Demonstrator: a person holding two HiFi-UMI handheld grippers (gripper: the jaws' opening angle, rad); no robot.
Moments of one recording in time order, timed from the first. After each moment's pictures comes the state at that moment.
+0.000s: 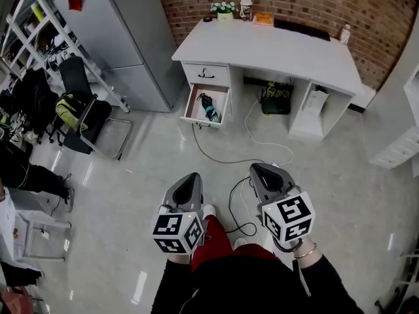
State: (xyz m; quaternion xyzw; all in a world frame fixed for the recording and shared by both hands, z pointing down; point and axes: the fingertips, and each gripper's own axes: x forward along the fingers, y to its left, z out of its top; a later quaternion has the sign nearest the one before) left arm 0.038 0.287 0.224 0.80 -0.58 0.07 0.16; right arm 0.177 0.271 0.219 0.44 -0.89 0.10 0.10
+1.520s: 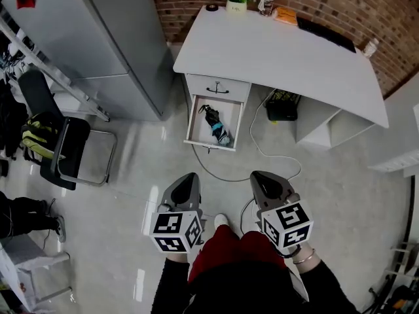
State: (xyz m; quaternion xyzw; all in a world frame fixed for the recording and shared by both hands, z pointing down) left arm -0.131 -0.029 0.297 0.81 -0.53 0.11 0.24; right arm 0.015 -0.015 0.284 0.48 -0.84 0.18 0.19
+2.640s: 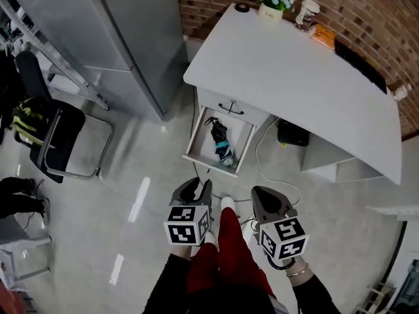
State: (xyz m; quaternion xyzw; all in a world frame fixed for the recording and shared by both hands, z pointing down) left arm -0.109 -0.155 0.416 0.75 -0.55 0.16 0.33; right arm 0.024 -0.139 0.368 0.44 -0.84 0.22 0.24
